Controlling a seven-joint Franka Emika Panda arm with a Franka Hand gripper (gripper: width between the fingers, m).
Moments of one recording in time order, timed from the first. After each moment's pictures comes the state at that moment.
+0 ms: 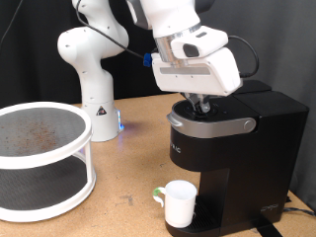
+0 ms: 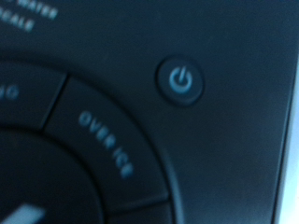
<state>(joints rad) 0.50 -0.12 -0.36 -2.28 0.36 2.38 -1.20</state>
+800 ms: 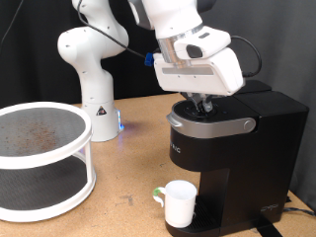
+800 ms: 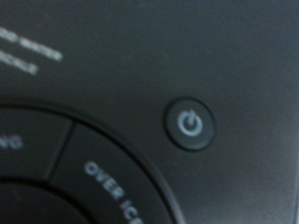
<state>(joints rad) 0.50 -0.12 -0.35 -2.28 0.38 2.36 -1.21</state>
